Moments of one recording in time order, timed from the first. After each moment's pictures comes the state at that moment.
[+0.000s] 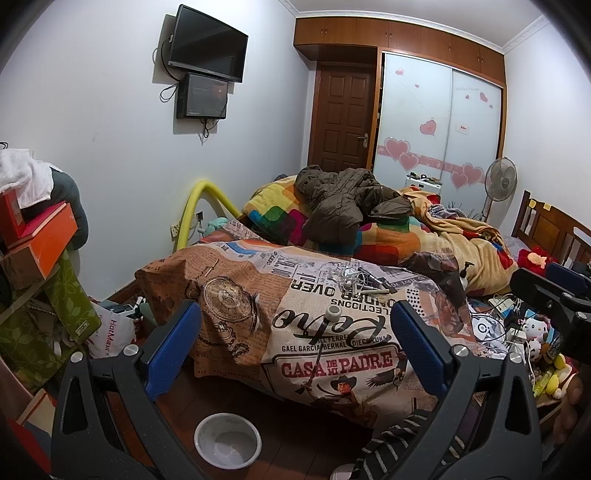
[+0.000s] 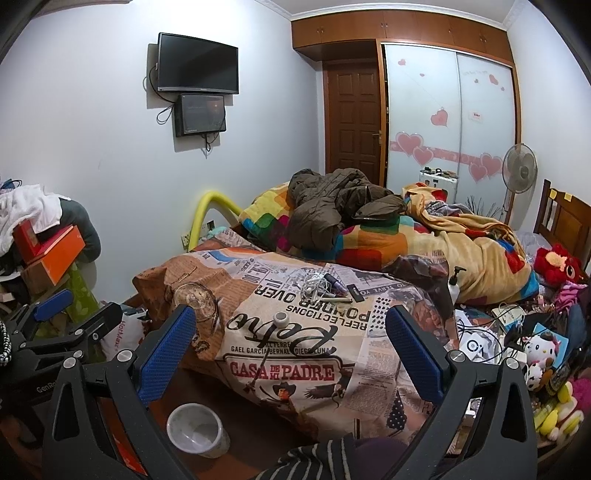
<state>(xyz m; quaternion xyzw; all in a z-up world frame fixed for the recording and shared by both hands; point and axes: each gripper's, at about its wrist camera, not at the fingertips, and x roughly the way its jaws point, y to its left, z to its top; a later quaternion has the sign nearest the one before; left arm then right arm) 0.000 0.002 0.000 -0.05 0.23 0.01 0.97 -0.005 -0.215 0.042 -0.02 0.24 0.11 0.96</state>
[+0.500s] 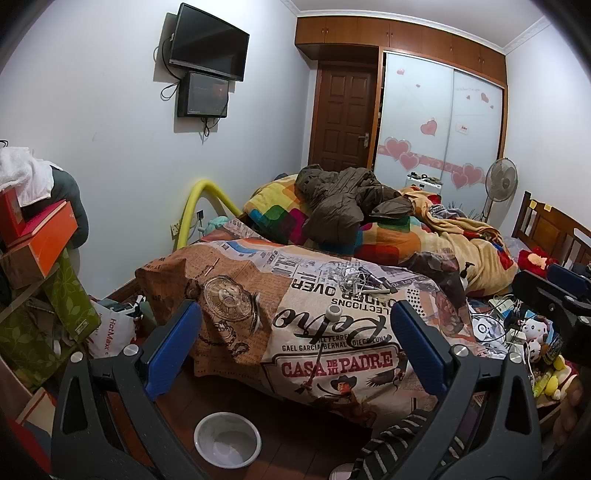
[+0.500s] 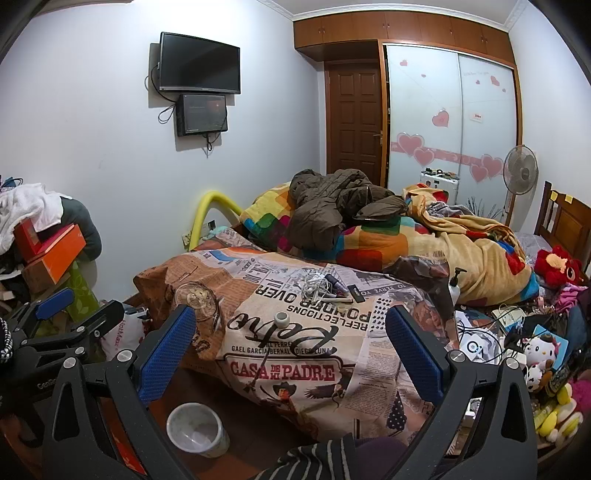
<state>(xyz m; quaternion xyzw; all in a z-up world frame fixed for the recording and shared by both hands) -0.001 0.000 0.001 -0.05 0.22 0.01 0.97 -0.006 -0.222 0.043 -0.01 0.24 0.11 0.96</state>
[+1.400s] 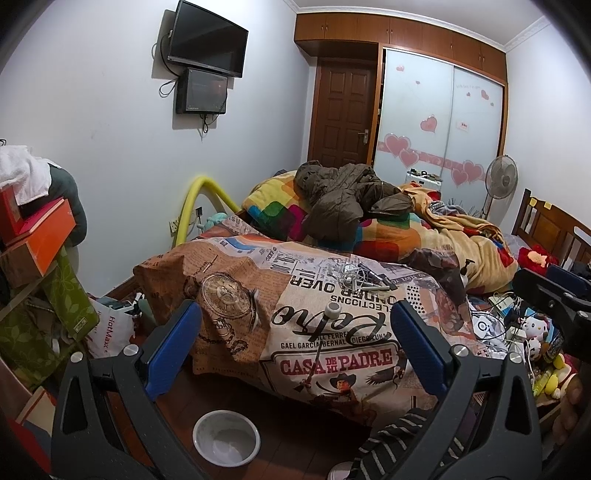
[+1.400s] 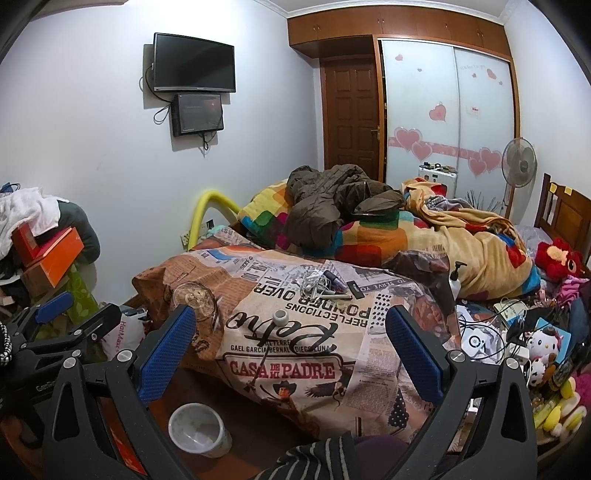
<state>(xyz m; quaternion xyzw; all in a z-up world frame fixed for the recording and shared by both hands) -0.001 0.001 -0.003 -0.05 0.23 0.01 0.97 -0.004 -0.221 0.039 -0.01 0.25 0.11 0.96</state>
